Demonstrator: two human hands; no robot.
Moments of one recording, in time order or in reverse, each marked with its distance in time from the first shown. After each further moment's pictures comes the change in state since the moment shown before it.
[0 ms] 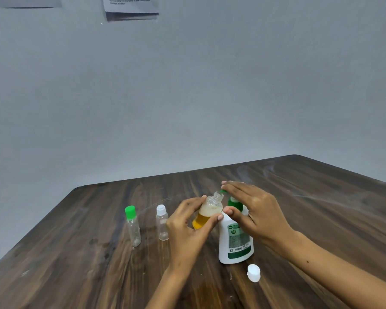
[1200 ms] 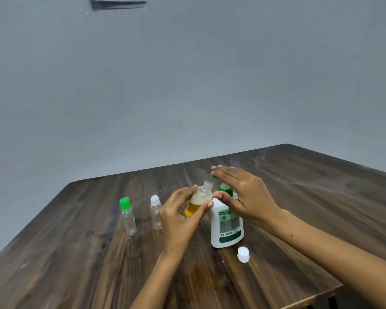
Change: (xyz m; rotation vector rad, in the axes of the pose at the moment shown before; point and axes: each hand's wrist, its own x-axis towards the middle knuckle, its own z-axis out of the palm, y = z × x) left_hand 0.000 -0.003 0.002 0.034 0.008 0.011; right_hand 0.006 0.003 -0.006 -0.009 -0.014 -0.033
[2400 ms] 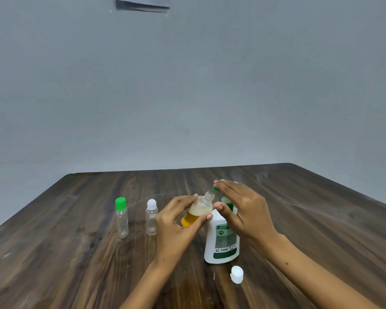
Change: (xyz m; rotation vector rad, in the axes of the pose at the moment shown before) left_hand -0.001 0.001 -0.001 -0.038 -0.004 -0.038; right_hand 0.000 -0.001 0.007 -0.017 0.095 0.007
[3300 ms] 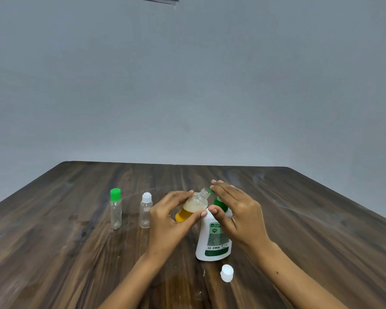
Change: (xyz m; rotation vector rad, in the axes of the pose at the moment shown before) left_hand 0.000 -0.001 -0.001 -0.002 -0.011 0.029; right_hand -0.011 0.002 0.006 -0.002 -0.025 0.002
